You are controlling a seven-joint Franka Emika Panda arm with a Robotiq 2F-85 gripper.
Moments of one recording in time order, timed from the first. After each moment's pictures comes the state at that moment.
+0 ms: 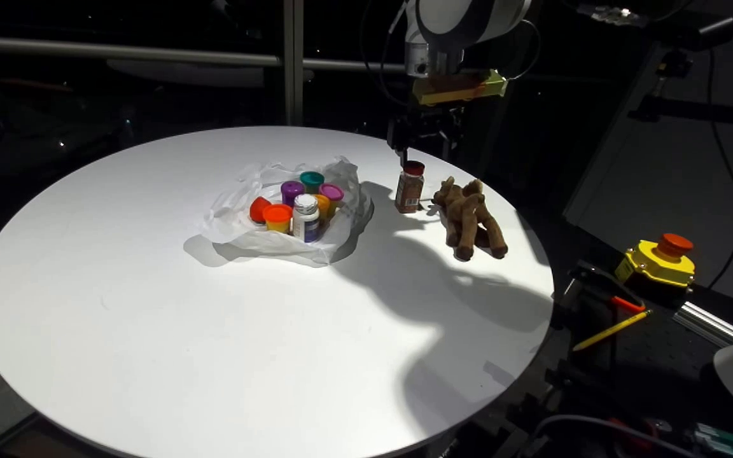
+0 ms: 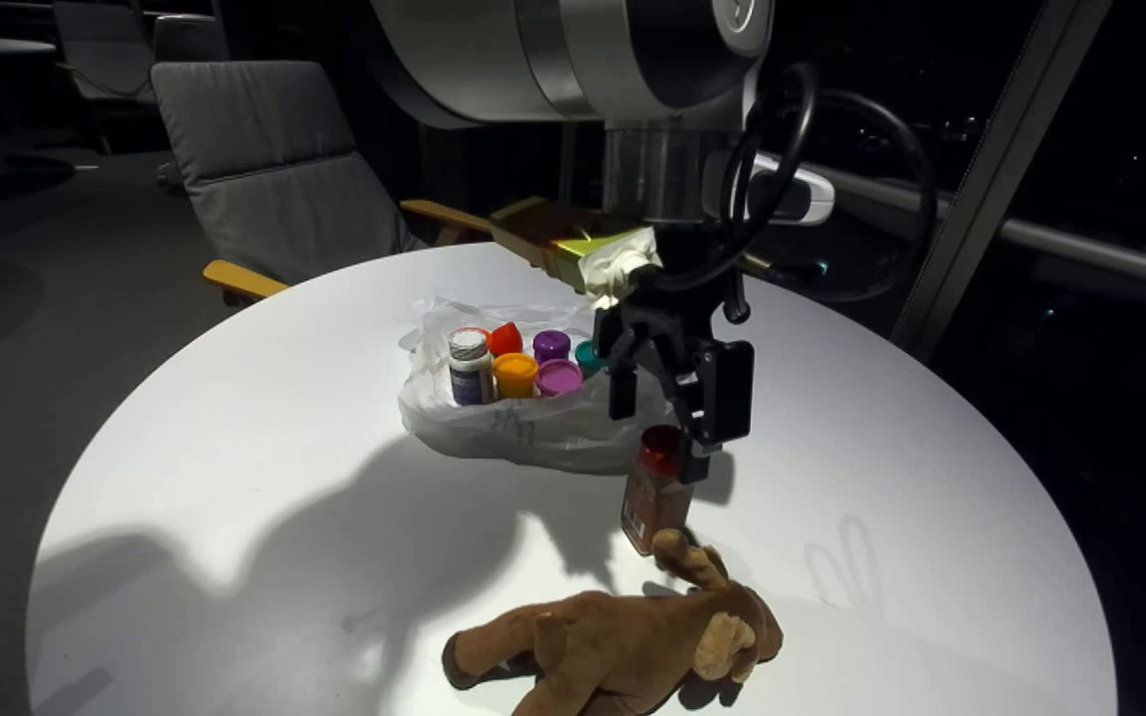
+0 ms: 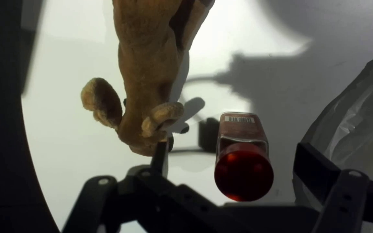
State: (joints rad) arm -0.01 0.43 -0.20 -2.08 -0.13 2.42 0.55
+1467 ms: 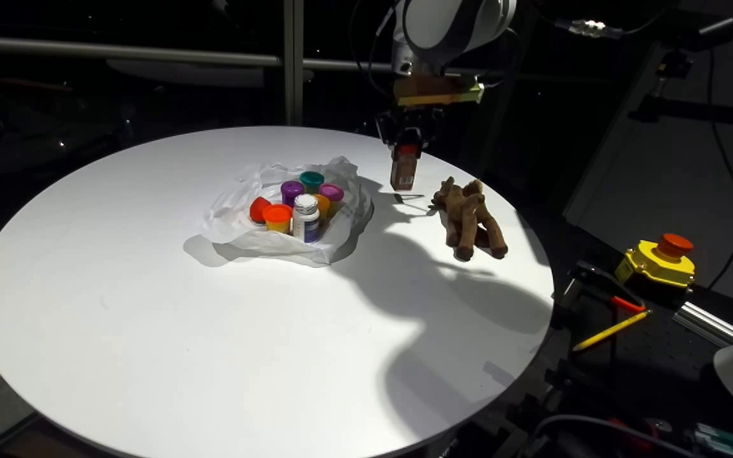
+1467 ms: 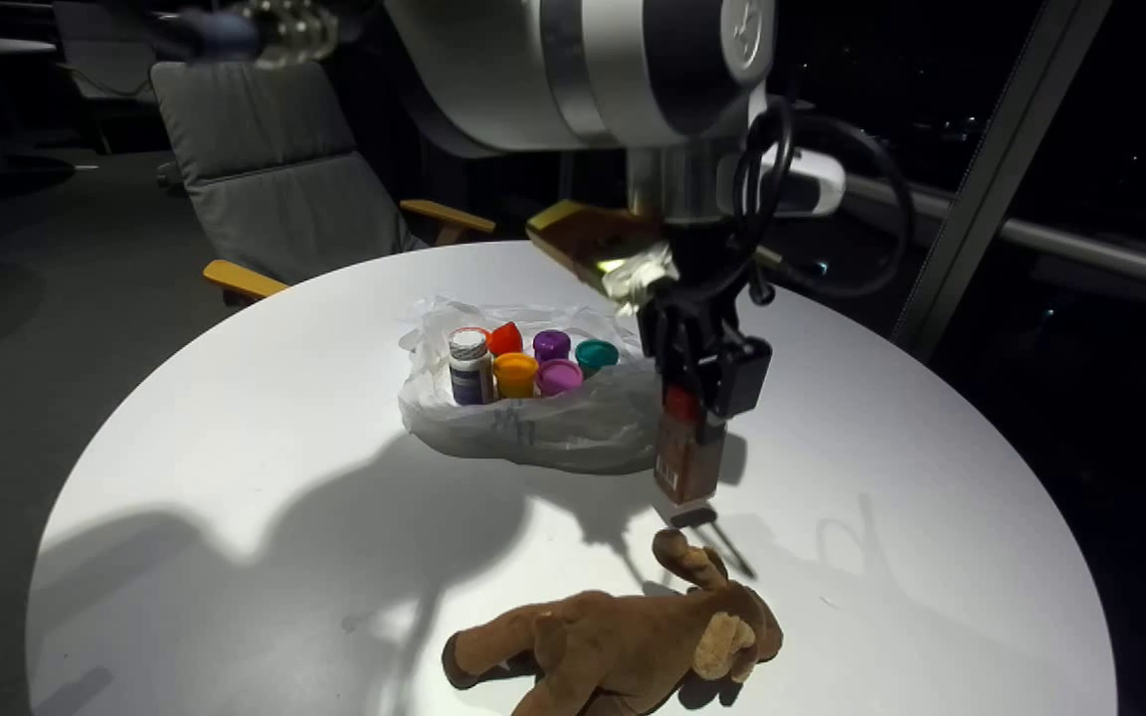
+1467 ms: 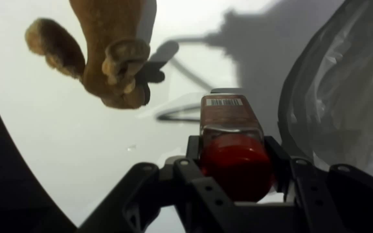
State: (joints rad) arm 0.05 0.50 -0.27 -2.00 -0.14 2.55 0.63
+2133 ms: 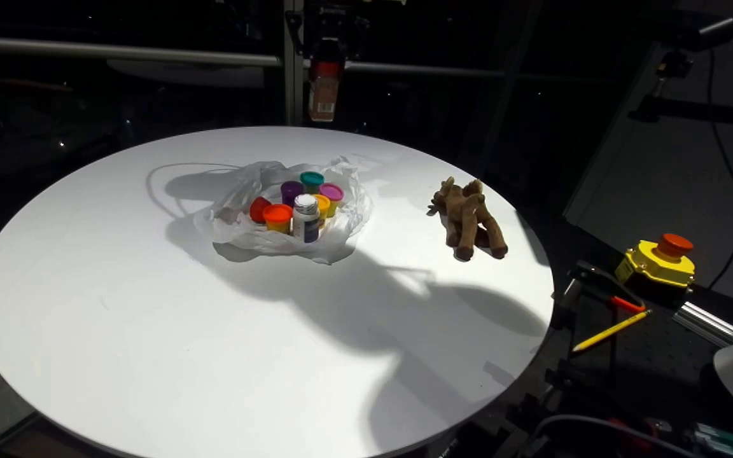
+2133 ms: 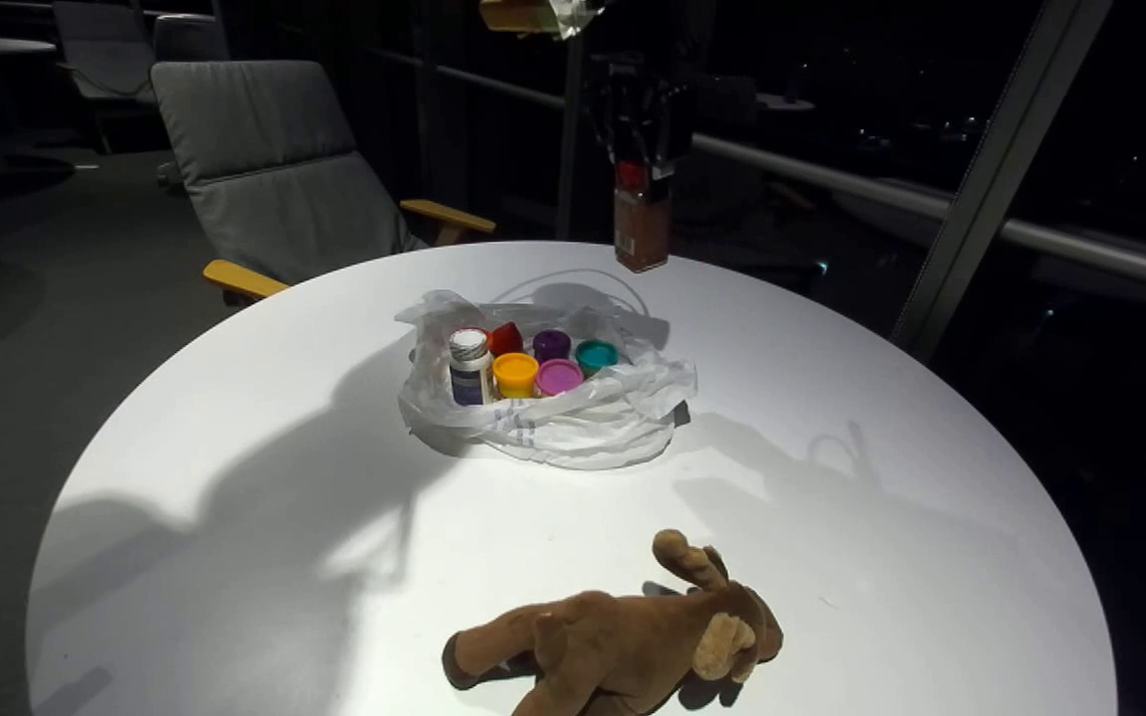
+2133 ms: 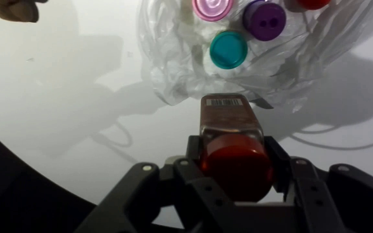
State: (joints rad) arm 0.12 0.53 -0.16 -1.60 -0.16 2.31 0.69
